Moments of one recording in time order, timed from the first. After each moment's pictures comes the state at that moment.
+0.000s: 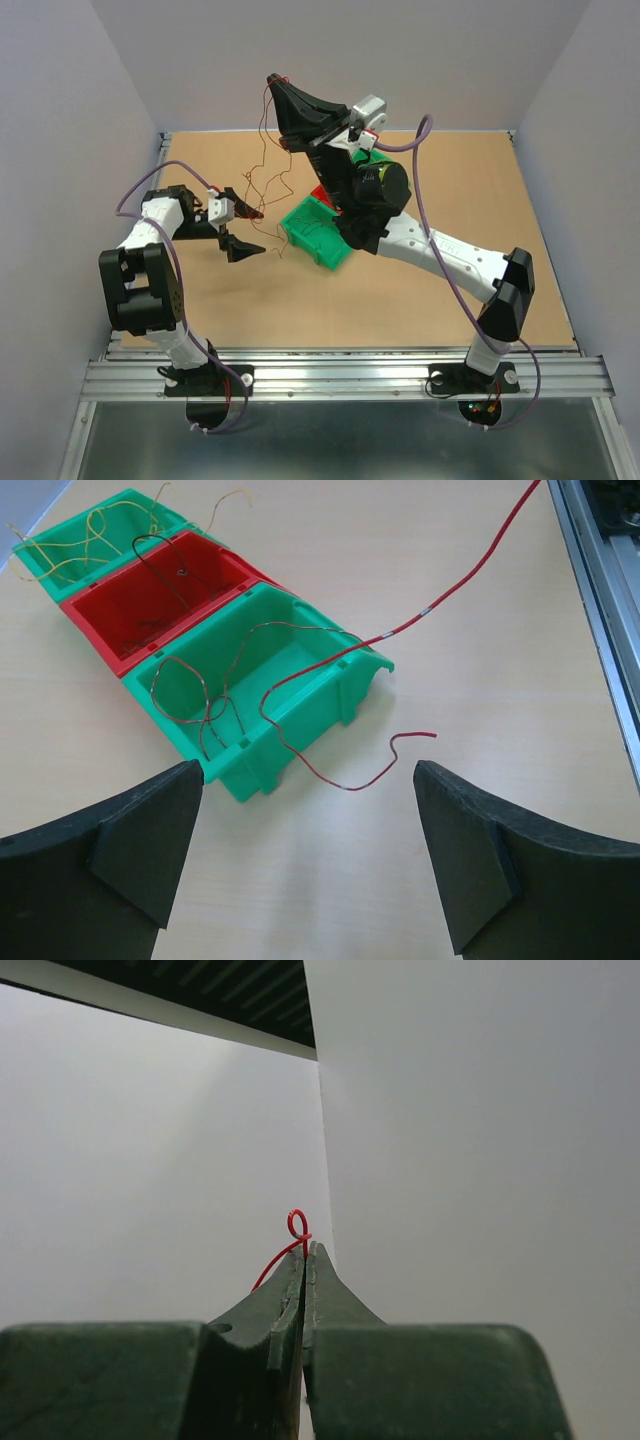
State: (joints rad) left arm 0.13 1.63 1.15 -1.21 1.43 1.80; right arm 1.03 1.74 1.74 0.99 0.17 -0.14
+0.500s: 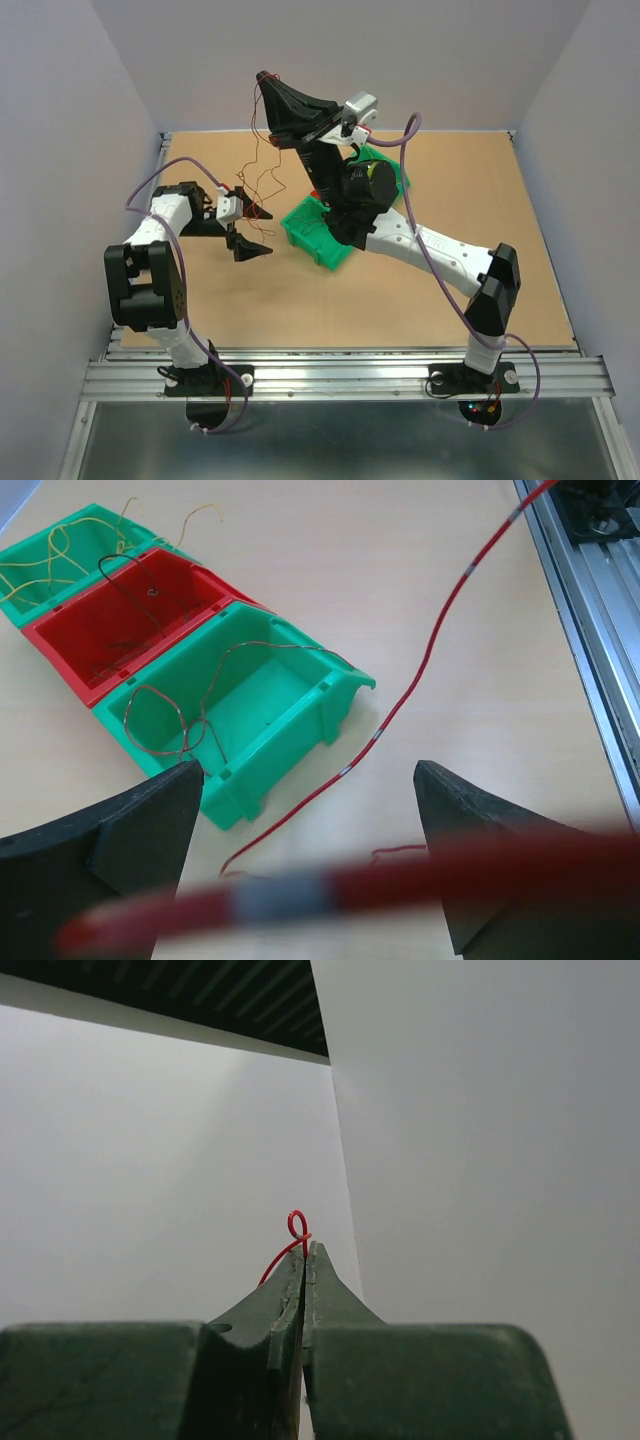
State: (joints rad) left arm 0.08 1.65 1.18 -1.22 1.43 1.78; right arm 1.03 1.83 1.81 1.01 0.17 -0.08
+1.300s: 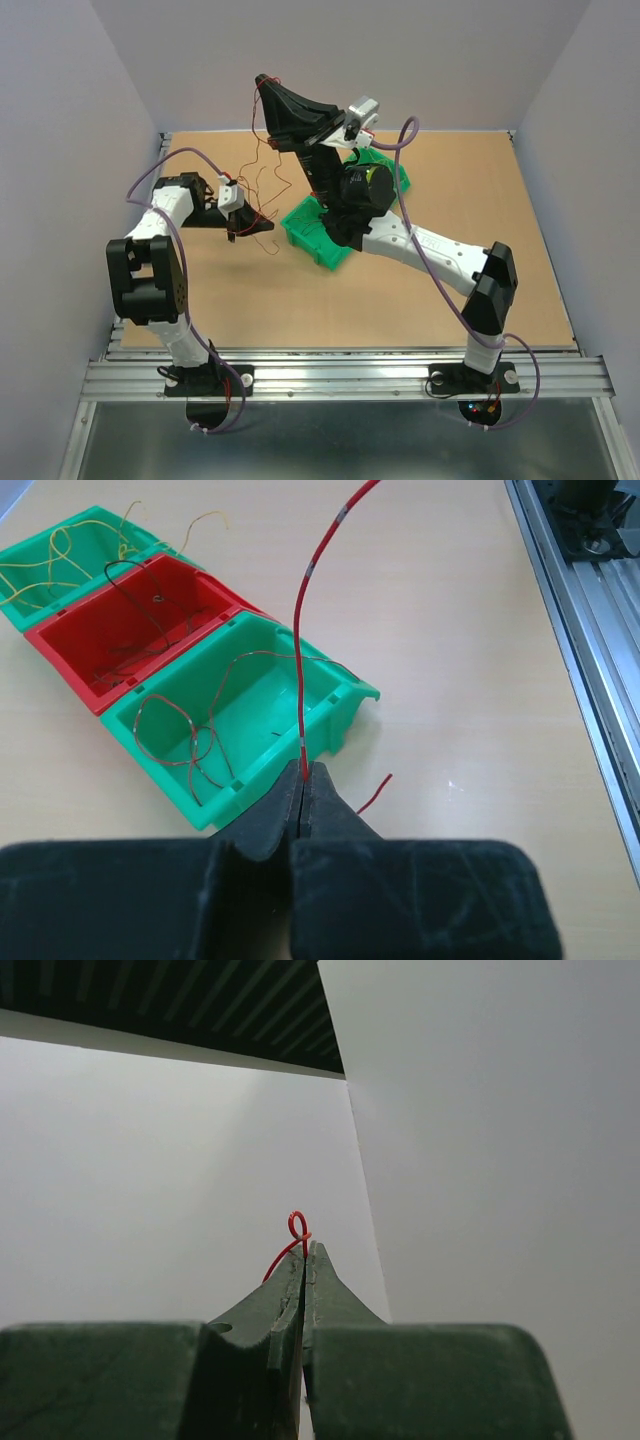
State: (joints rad) left arm 0.05 1.68 1.23 -1.22 1.43 1.72; right arm 1.03 1.86 1.83 1.08 0.16 -0.01
